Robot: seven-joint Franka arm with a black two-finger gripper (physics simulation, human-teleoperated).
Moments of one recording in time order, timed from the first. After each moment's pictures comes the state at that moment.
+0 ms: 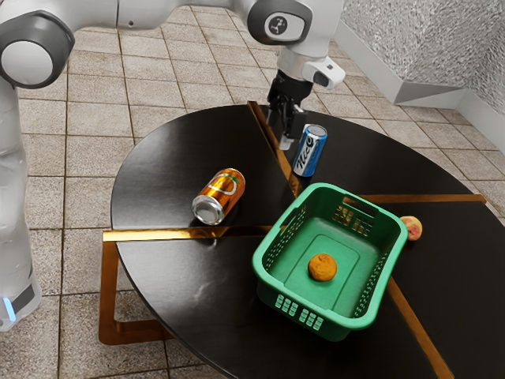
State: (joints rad) arm 0.00 0.00 0.00 -1.57 0.00 1.56 0.00
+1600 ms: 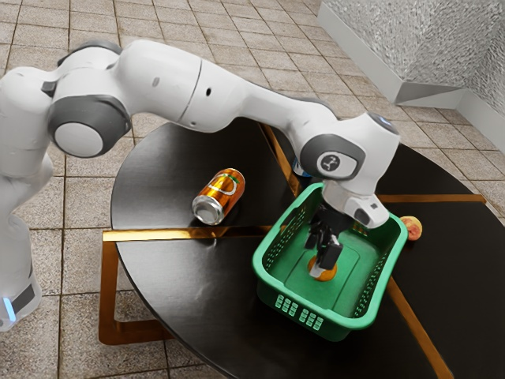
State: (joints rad) arm -0.66 0.41 0.47 -1.49 -0.29 1.74 0.12
